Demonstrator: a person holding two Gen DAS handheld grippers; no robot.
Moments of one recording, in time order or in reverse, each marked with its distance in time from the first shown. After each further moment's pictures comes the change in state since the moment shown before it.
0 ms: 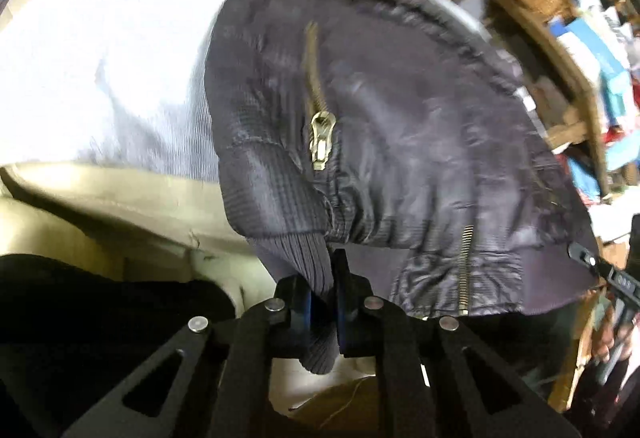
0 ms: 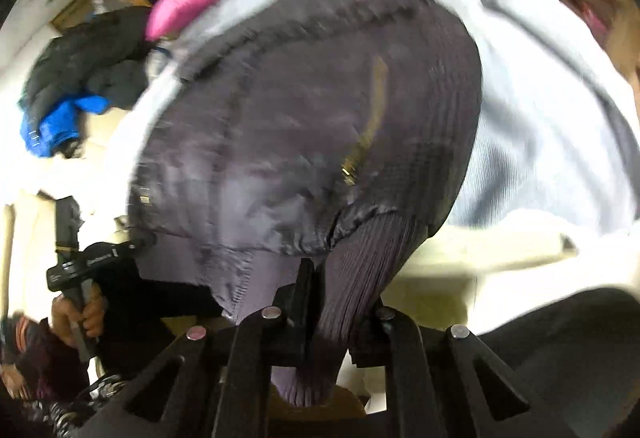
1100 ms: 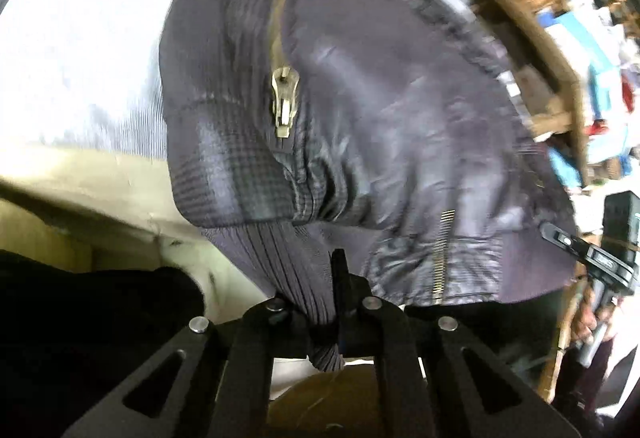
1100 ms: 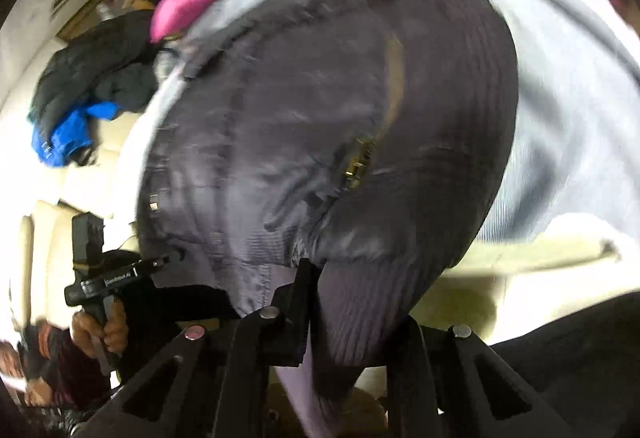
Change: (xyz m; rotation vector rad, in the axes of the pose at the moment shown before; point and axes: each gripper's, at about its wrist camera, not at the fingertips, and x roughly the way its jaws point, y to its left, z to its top) left arm -0.007 -0.015 0.004 -0.009 0.081 -0.109; right arm 0.032 -0.007 0.009 0.048 0.054 0.094
